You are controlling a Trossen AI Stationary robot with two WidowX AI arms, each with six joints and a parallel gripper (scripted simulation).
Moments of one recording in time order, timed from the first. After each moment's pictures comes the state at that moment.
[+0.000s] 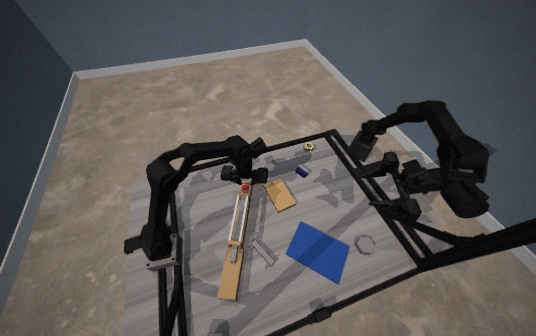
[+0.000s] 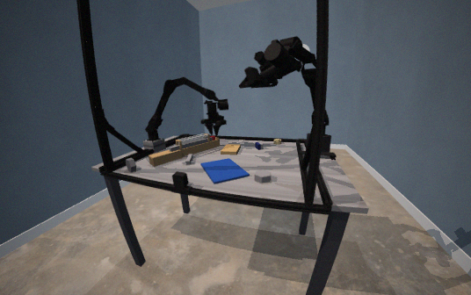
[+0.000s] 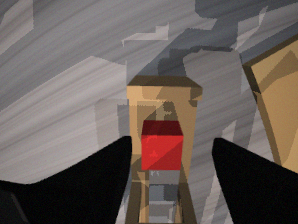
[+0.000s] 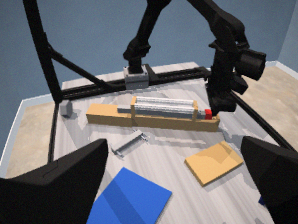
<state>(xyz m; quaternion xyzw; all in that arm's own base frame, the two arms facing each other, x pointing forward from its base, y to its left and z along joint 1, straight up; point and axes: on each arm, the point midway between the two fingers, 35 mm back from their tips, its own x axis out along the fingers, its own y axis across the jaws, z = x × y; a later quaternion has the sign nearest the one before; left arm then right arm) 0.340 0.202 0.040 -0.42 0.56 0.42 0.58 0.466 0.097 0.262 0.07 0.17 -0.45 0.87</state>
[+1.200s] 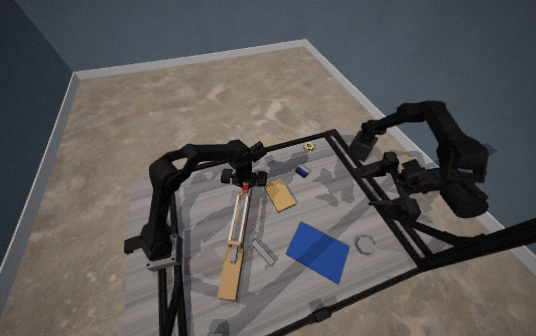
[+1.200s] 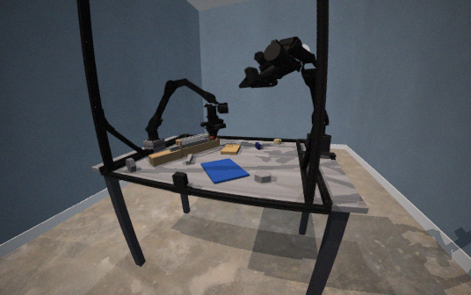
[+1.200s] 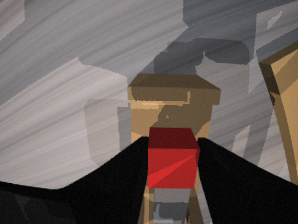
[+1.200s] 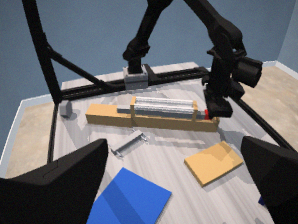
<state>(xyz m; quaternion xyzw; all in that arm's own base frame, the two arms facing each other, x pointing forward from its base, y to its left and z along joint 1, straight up) 0.336 0.200 0.020 -0.42 0.57 0.42 0.57 0.466 0.096 0.262 0.07 0.17 -0.45 0.87</state>
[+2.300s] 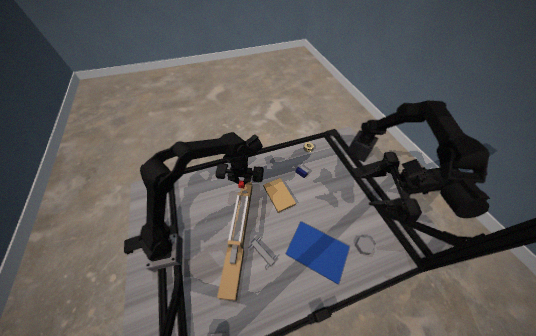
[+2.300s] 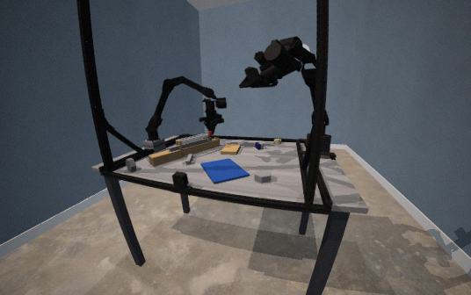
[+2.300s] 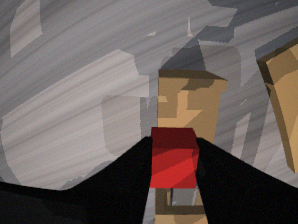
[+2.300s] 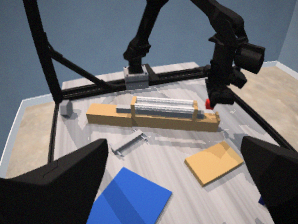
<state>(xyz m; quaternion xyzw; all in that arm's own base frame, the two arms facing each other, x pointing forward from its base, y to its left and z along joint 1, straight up) 0.322 0.205 0.051 -0.41 0.57 0.42 0.57 0.466 0.098 0.262 0.07 0.17 -0.45 0.87</state>
